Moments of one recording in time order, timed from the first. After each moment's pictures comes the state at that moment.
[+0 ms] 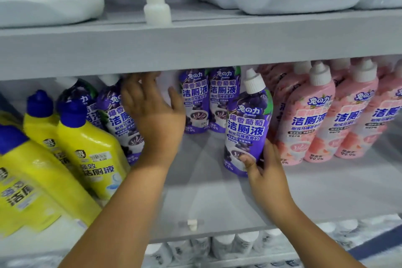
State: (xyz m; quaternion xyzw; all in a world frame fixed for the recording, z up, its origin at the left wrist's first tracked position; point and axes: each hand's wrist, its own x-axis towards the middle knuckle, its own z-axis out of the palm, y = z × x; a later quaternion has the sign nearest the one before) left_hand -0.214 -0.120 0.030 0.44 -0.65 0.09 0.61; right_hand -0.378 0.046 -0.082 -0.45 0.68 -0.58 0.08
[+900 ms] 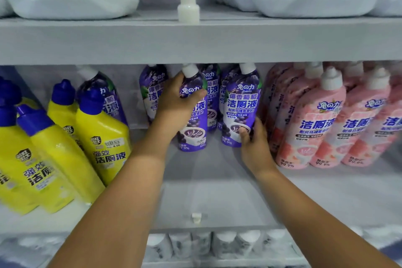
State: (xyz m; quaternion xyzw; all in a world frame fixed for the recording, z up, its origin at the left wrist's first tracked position) left_hand -0.214 -0.149 0.032 0.40 -0.72 -0.34 0.46; right_hand -0.392 -0.034 -0.073 -0.44 0.67 -0.58 0.12
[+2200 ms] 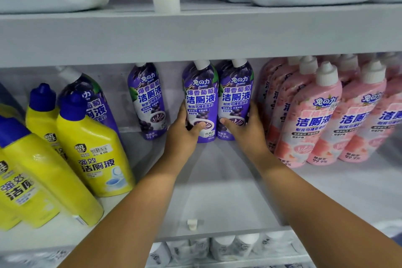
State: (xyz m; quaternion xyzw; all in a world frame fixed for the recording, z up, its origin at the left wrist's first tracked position) left_hand -0.240 -0.148 -0.065 0.39 -0.71 -0.39 0.43; right_hand -0.408 -0.068 -0.057 -0.42 0.62 -0.64 0.16
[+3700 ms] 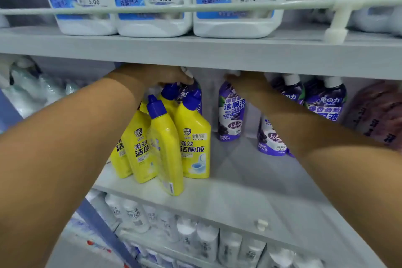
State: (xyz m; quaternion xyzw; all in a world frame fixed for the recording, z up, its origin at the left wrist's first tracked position) left_hand -0.029 -0.180 0.156 0.59 -0.78 -0.19 0.12; right_hand -0.253 -0.170 0.103 -0.65 0.65 -0.38 0.10
